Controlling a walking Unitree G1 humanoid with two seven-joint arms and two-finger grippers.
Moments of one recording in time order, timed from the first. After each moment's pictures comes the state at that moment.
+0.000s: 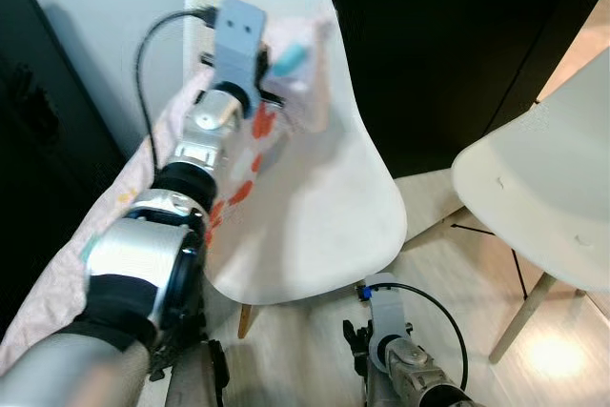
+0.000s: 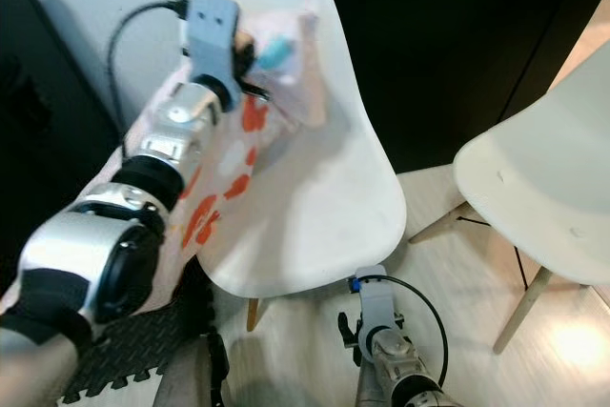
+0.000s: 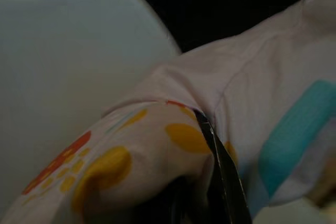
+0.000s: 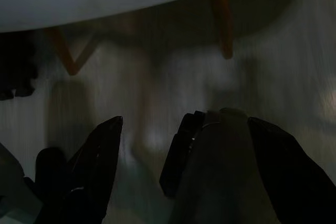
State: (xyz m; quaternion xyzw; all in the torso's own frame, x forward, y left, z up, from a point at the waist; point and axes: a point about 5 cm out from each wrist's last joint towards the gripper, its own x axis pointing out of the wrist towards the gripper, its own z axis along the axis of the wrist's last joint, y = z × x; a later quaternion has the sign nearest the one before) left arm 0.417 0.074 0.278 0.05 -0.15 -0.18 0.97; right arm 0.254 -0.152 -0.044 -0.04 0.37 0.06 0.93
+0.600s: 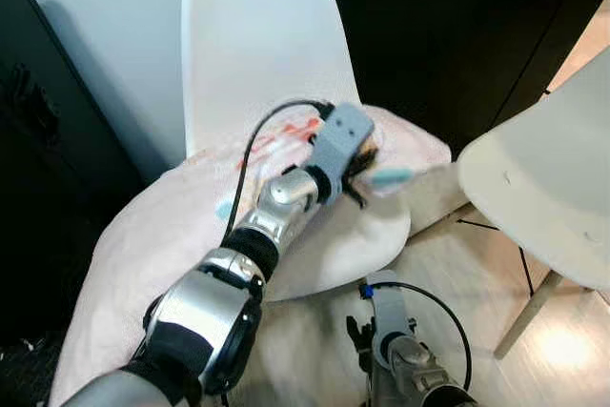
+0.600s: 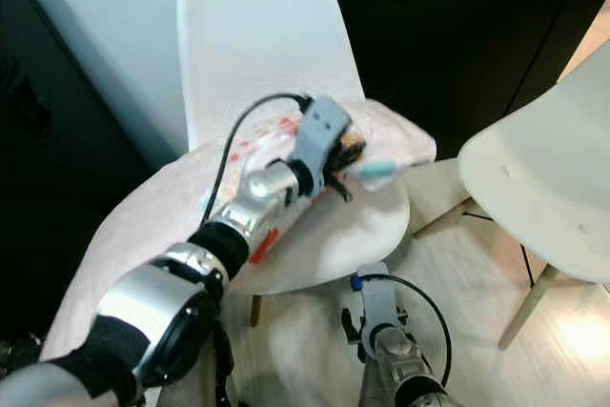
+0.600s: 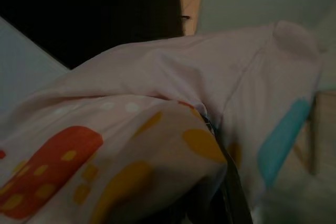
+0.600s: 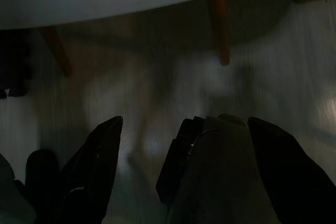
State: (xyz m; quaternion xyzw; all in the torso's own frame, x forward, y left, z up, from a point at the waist) left arm 0.378 0.001 0.193 0.13 -0.09 -0.36 0.92; right arm 0.256 -0.153 -0.041 -0.05 0.35 0.06 0.93
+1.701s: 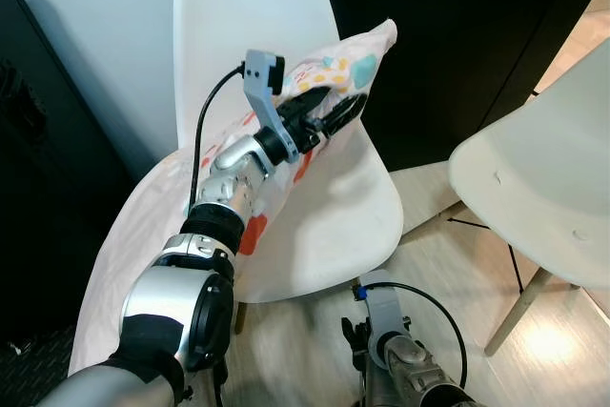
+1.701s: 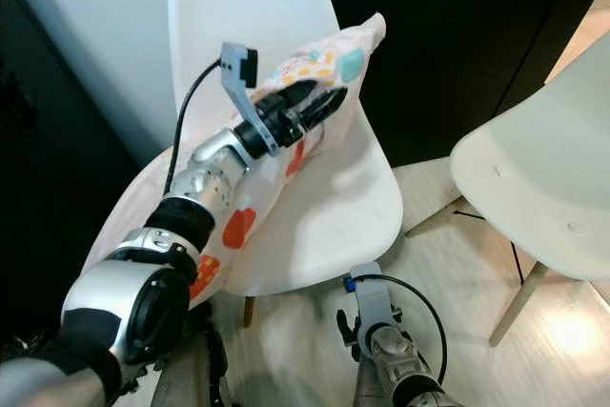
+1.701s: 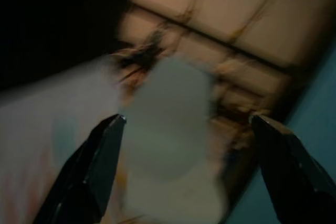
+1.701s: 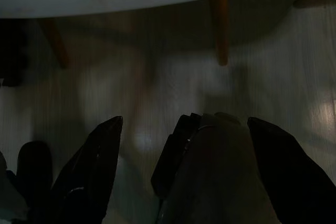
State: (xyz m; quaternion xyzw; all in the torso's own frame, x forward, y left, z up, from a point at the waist) left arm 0.382 0.050 0.266 -0.22 -0.17 -0.51 0.81; right arm 0.257 -0.148 -0.040 -0.07 0.35 0.08 0.93
